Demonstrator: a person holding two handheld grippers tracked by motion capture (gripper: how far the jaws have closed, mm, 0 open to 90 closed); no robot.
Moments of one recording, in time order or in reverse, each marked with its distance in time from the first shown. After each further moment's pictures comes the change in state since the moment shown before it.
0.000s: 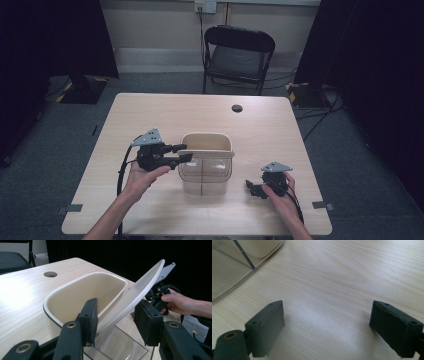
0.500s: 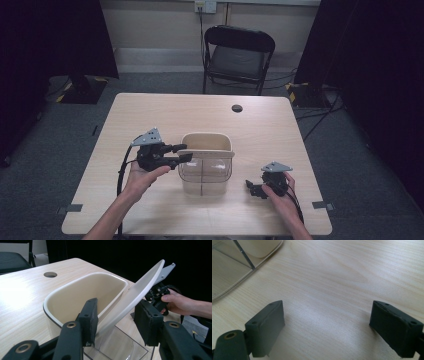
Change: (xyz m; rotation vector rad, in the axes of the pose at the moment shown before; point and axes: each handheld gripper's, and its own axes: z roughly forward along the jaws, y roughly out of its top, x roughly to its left) left arm 0.000 0.000 0.000 -0.004 0.001 -0.002; right arm 0.000 0.000 0.000 0.000 0.000 -0.001
